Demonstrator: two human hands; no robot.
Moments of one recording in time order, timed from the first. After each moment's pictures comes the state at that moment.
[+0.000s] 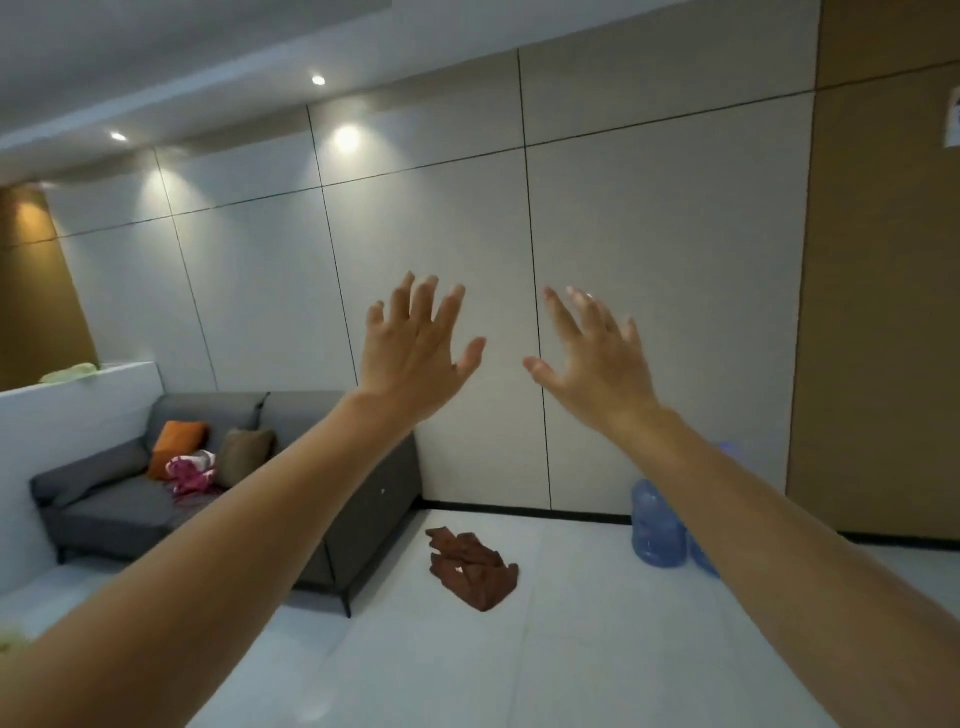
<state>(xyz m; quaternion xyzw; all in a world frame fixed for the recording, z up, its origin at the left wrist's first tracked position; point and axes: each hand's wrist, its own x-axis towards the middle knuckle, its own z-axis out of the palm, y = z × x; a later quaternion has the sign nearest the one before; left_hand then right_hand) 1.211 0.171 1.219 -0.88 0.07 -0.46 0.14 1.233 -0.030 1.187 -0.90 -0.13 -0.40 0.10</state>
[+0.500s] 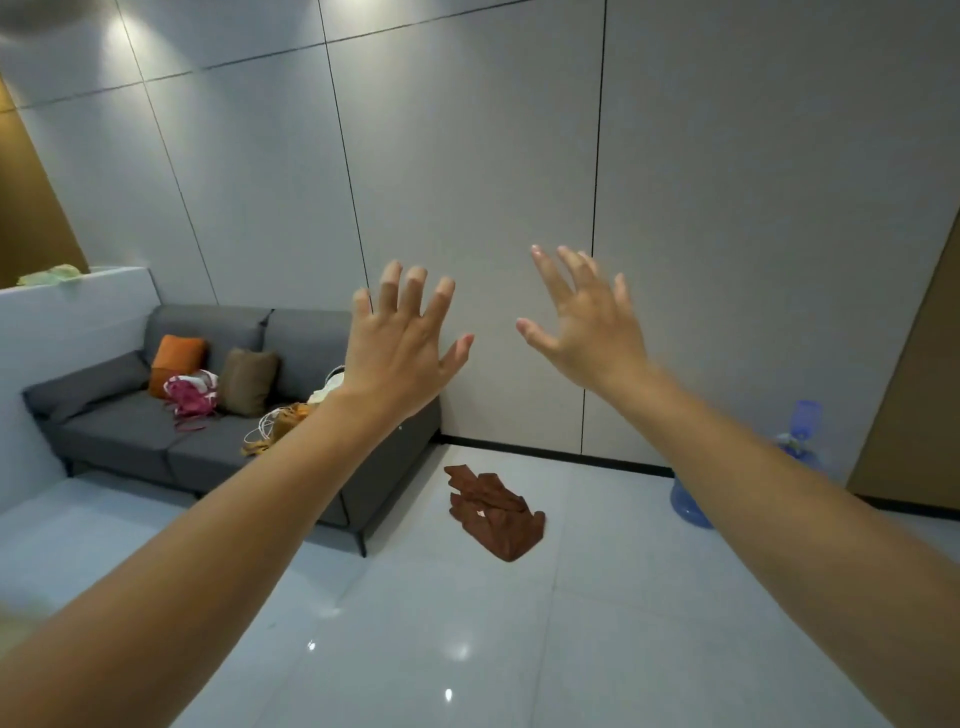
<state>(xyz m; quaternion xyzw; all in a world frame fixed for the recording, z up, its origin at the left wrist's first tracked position) 1.480 0.339 1.116 -0.91 0.04 -0.38 0.15 1.533 0.128 1.112 -0.92 -0.18 -0.35 0.10</state>
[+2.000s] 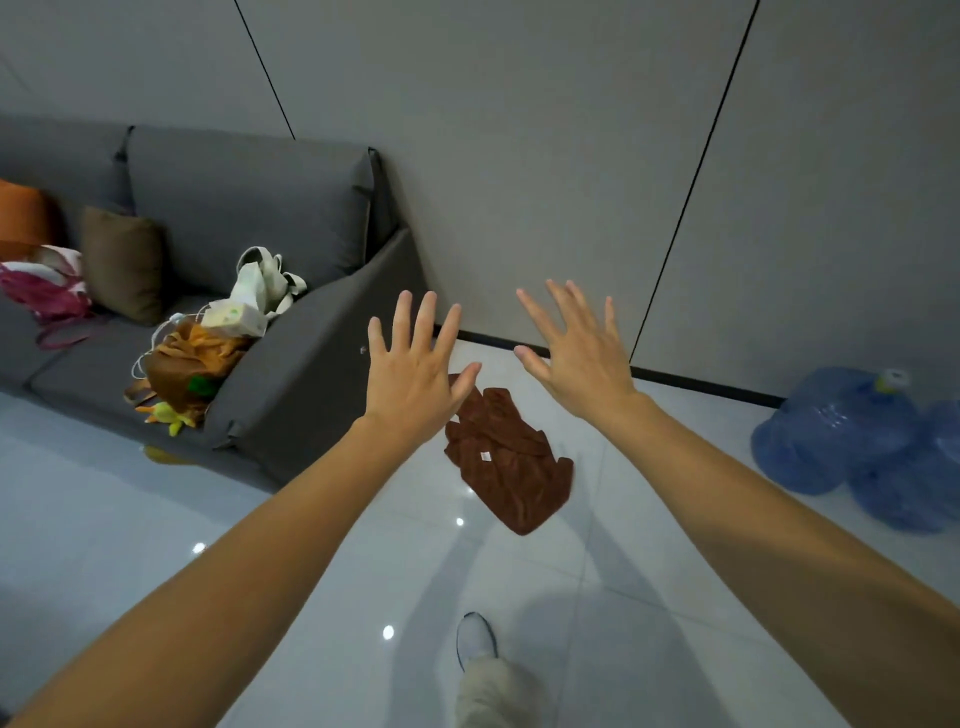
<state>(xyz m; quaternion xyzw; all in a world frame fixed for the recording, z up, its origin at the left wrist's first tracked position) 2.209 0.427 0.844 -0.99 0.02 -0.11 0.10 2.272 0.228 0.818 -0.97 -0.22 -0.12 0.08</state>
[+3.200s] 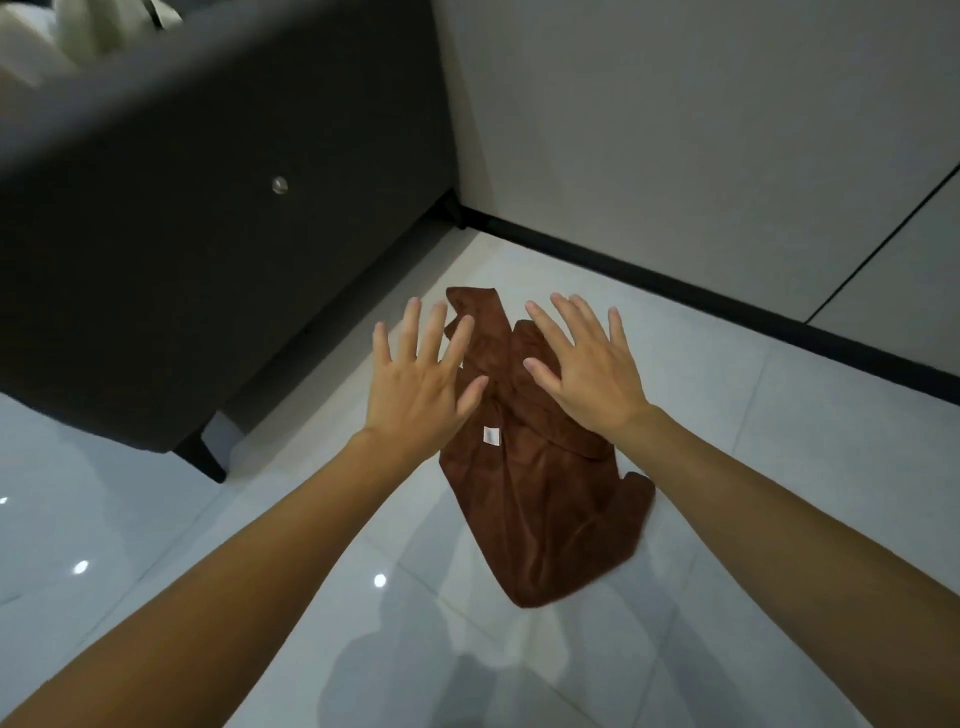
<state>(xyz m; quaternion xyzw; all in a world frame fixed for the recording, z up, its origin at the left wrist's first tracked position) 2.471 0.456 0.241 -0.98 -0.07 -0.08 0.14 2.584 0.276 0.200 -0.93 -0.35 -0.06 0.10</state>
